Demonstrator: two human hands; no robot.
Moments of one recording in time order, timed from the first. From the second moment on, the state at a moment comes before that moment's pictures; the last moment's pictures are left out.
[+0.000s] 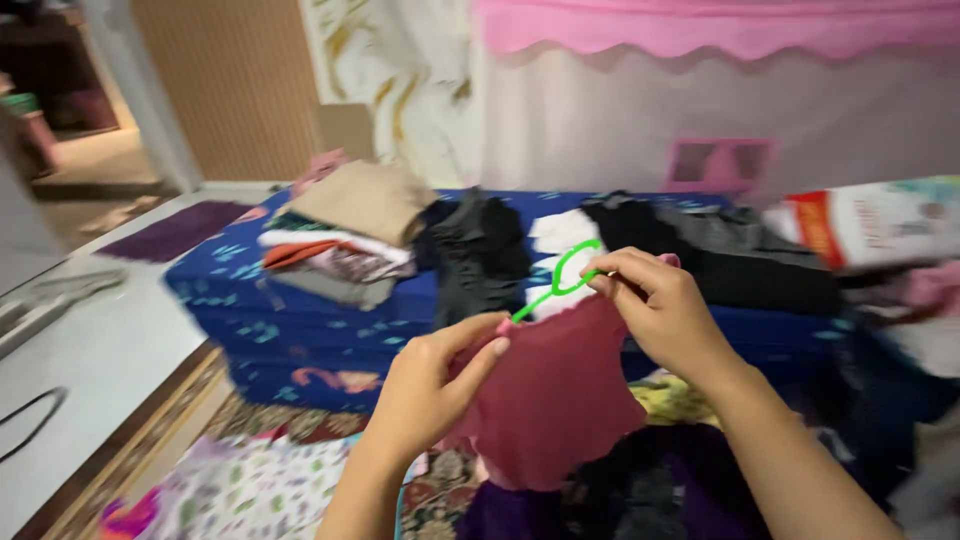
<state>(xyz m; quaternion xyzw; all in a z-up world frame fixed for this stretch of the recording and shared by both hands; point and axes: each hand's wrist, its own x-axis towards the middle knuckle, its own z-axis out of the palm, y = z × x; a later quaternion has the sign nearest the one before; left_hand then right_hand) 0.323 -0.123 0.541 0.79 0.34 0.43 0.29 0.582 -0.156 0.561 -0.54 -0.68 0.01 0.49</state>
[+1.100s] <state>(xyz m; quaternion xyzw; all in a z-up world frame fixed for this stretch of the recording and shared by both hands) 0.640 -0.312 0.509 0.78 -0.13 0.38 0.48 0.812 -0.393 0.561 -0.60 -0.37 -0.06 0.71</state>
